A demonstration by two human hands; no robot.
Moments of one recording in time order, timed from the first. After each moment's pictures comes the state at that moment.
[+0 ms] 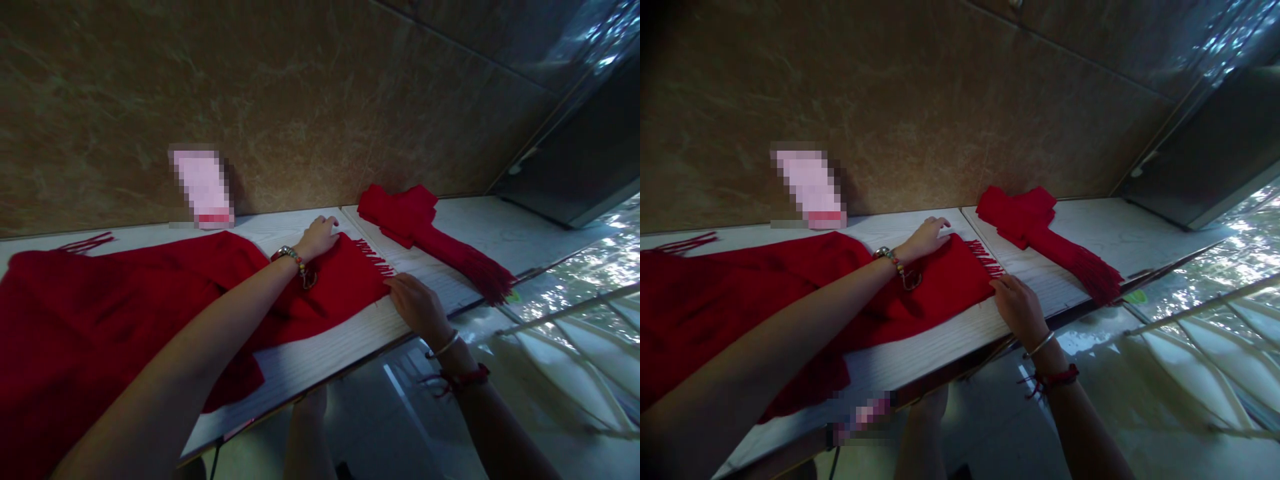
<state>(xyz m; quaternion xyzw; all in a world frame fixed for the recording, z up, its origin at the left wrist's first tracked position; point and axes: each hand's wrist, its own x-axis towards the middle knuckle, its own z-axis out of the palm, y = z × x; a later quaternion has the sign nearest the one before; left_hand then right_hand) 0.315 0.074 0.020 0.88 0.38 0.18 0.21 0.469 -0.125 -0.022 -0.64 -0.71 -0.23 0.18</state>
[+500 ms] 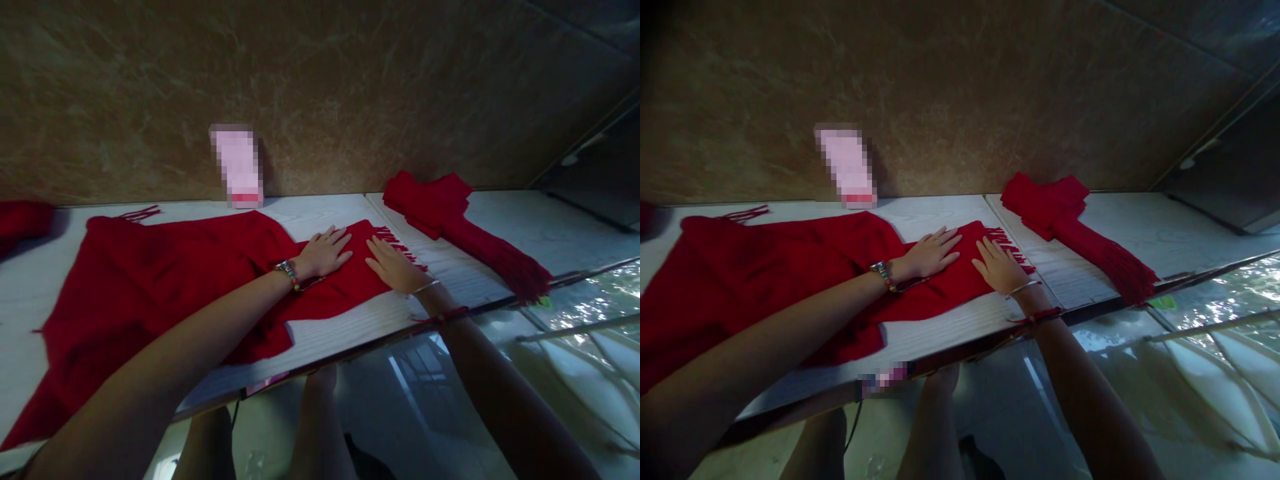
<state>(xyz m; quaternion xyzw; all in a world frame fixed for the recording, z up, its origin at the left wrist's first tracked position) 0.251 0.029 -0.010 0.94 0.32 0.03 0.10 0.434 -0.057 -0.028 -0.66 -0.75 -0.07 0.06</state>
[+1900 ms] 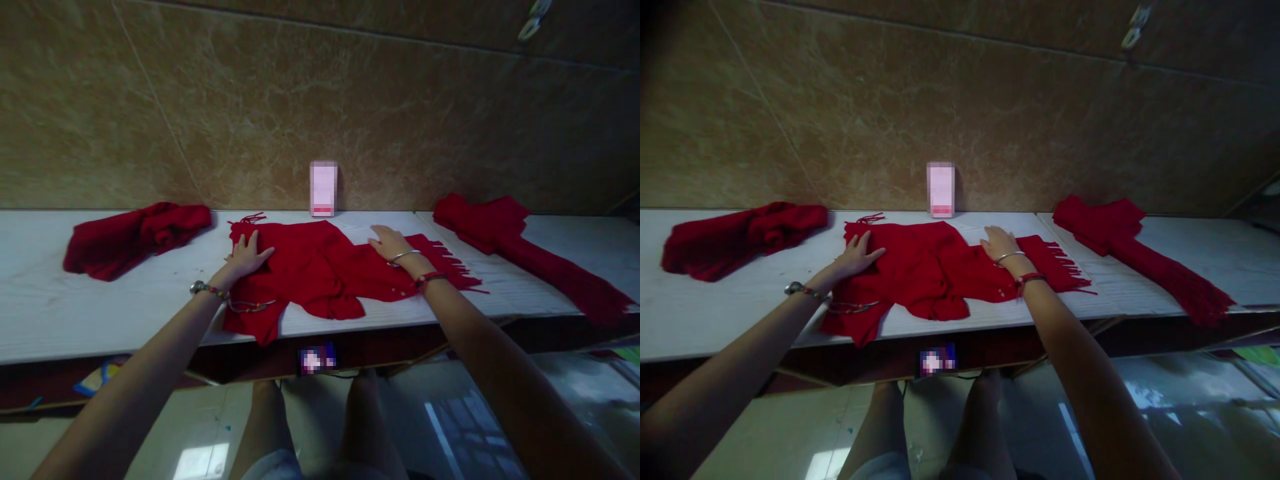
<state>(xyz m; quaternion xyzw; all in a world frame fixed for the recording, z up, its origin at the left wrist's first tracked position) -0.030 0.017 0.001 0.65 0.74 0.11 0.10 0.300 0.007 0.022 -0.69 -0.72 -0.03 0.04</state>
